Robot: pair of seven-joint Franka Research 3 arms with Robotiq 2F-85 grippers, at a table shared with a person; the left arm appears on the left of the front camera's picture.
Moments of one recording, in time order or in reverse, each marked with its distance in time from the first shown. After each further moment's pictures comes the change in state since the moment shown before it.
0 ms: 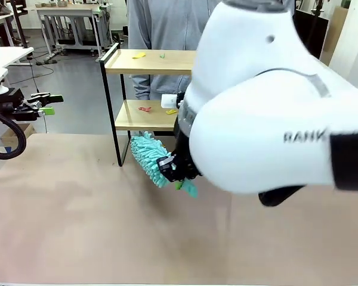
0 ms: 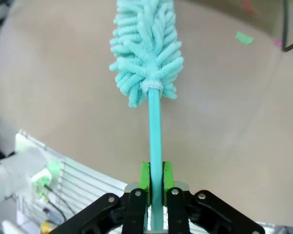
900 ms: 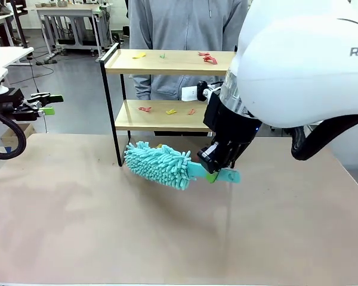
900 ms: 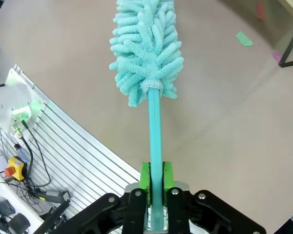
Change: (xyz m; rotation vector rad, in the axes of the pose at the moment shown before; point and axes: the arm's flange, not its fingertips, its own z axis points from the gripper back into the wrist) left arm 0.000 0.000 0.000 0.000 0.000 0.000; right arm 0.013 -0.075 0.039 0.070 0.146 0.324
